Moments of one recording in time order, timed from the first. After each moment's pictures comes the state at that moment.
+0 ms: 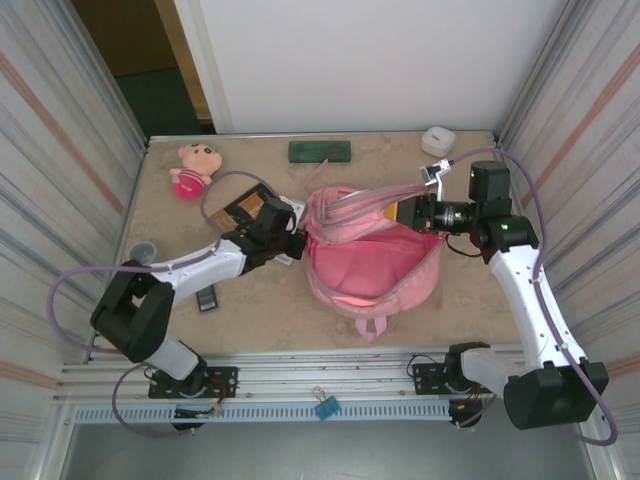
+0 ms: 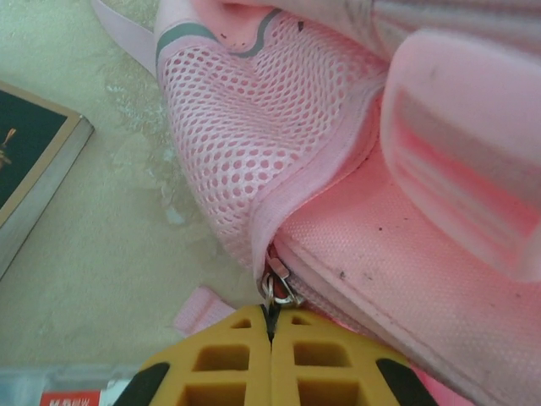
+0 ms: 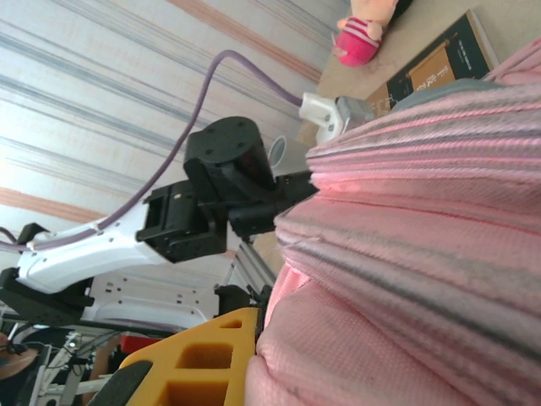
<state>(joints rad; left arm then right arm) -0.64 1.55 0.92 -0.13 -0.02 -0.22 0.11 1.10 1.11 -0.61 -1.08 0.51</state>
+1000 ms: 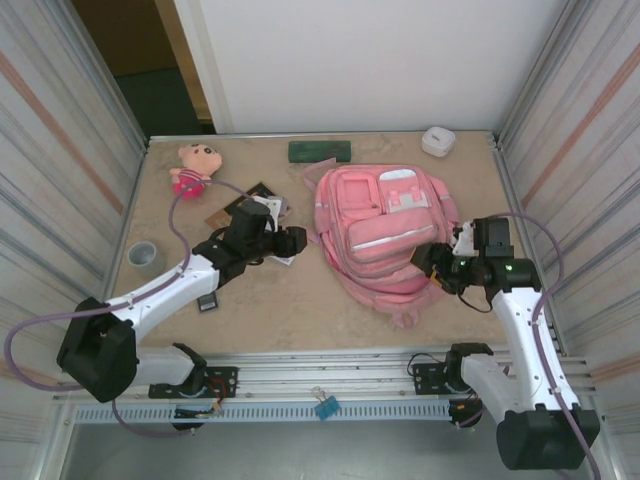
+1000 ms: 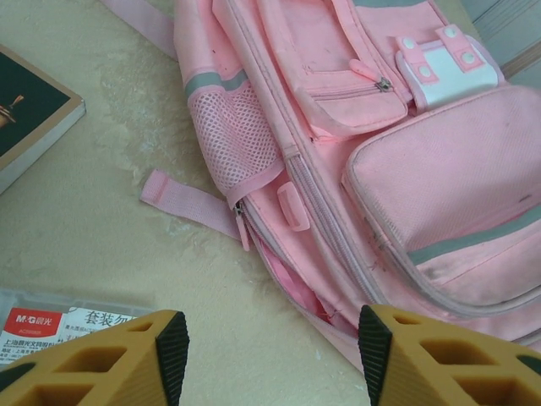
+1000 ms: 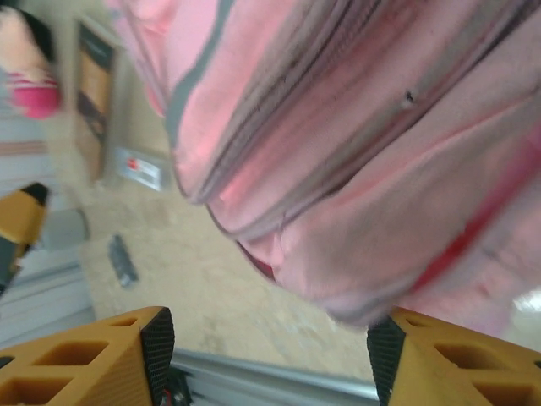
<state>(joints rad) -0.61 1.29 0.82 -0.17 0.10 -0.48 0.03 0.86 0.82 -1.02 -0.51 0.62</state>
